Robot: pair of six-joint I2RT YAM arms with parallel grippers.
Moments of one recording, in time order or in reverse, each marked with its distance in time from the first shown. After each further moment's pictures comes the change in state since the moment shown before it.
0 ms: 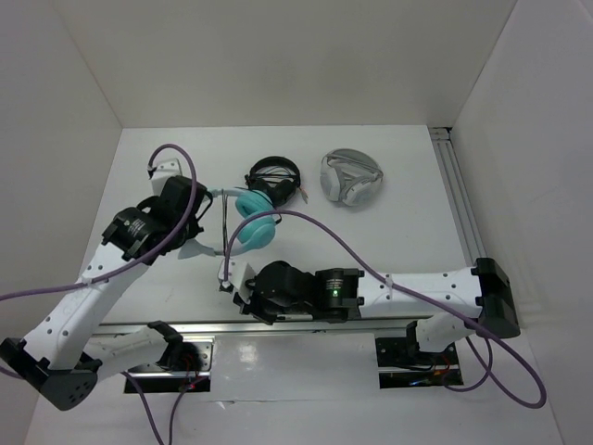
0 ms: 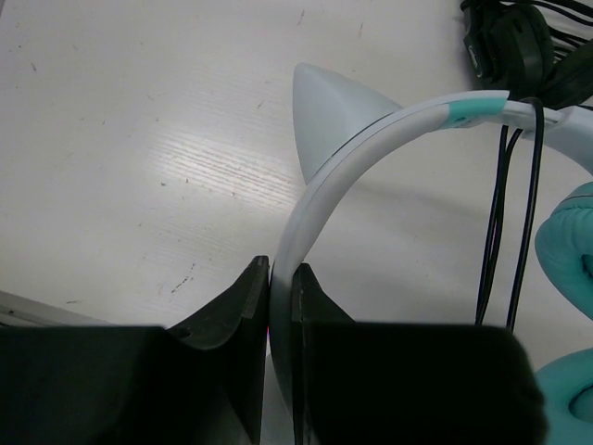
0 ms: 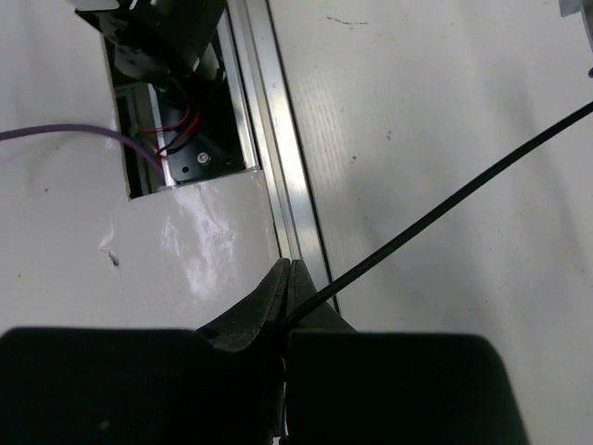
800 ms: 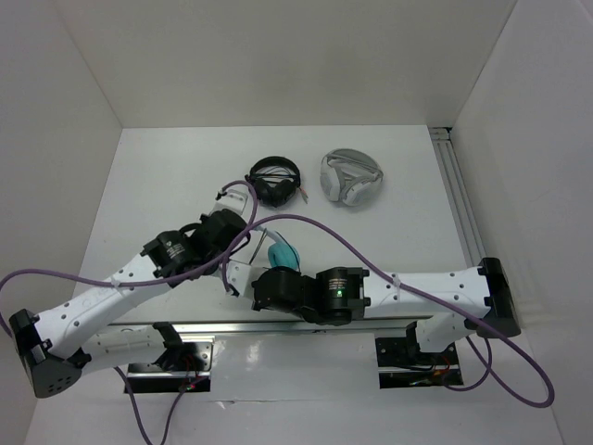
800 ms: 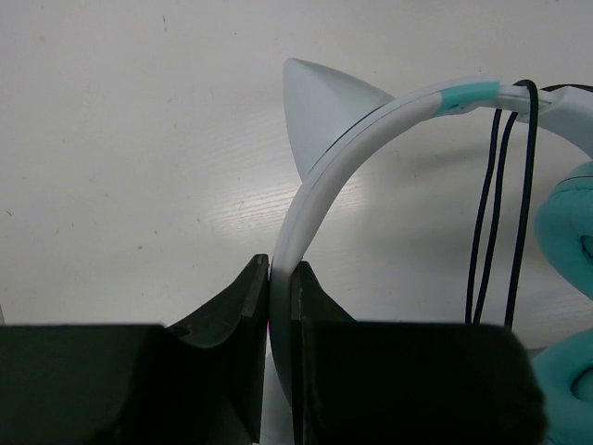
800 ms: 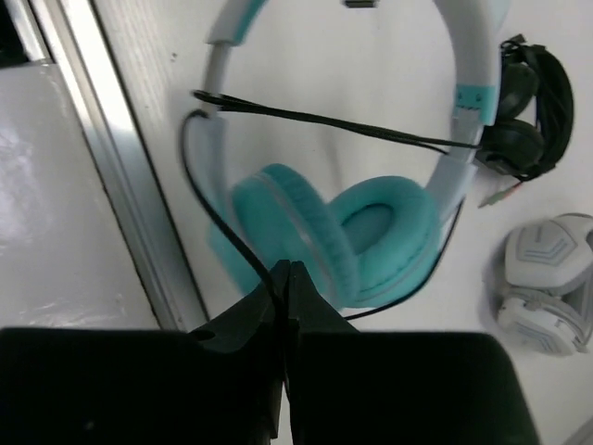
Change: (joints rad) left arm -0.294 0.005 -0.222 0.217 0.019 0.340; right arm 0.032 -0.001 0.121 -0.333 0.349 -0.192
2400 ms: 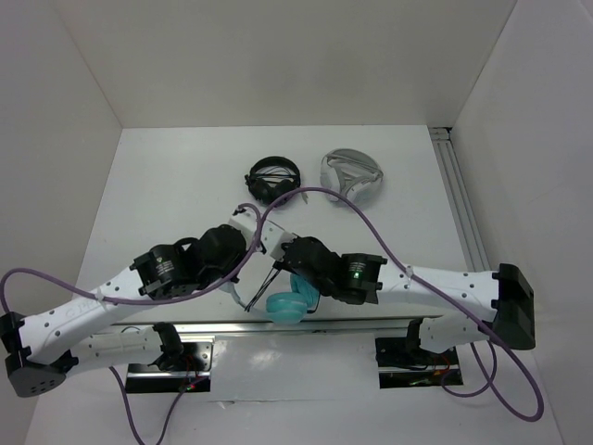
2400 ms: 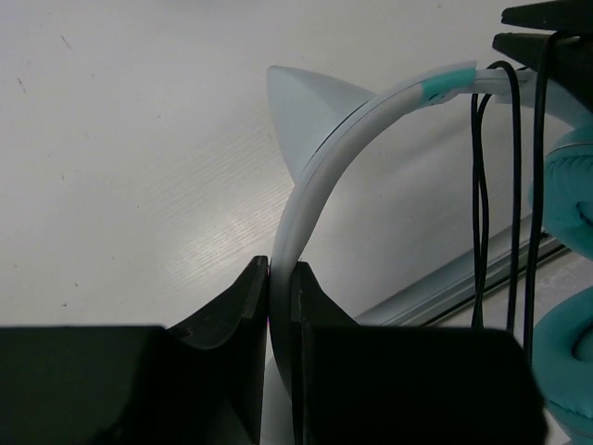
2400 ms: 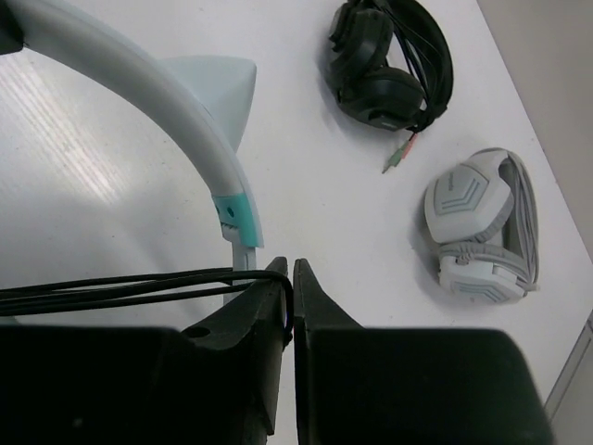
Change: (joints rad) left arm -0.173 -0.107 -0.037 0.045 0.198 0.092; right arm -0.243 -0.132 -0.282 0.354 0.105 -0.129
